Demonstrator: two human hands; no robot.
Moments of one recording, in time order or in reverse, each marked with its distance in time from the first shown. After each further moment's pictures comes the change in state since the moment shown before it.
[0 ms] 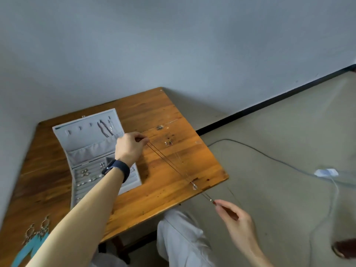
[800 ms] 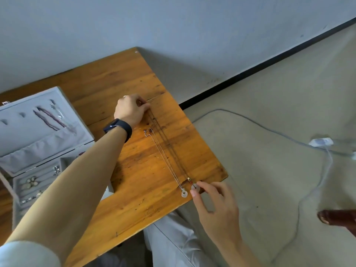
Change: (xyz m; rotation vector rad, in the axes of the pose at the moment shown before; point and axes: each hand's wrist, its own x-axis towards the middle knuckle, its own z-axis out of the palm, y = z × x) left_hand 0.129 0.017 0.122 0.154 -0.138 0.079; right_hand 0.073 0.024 0.041 -0.568 0.348 -0.591
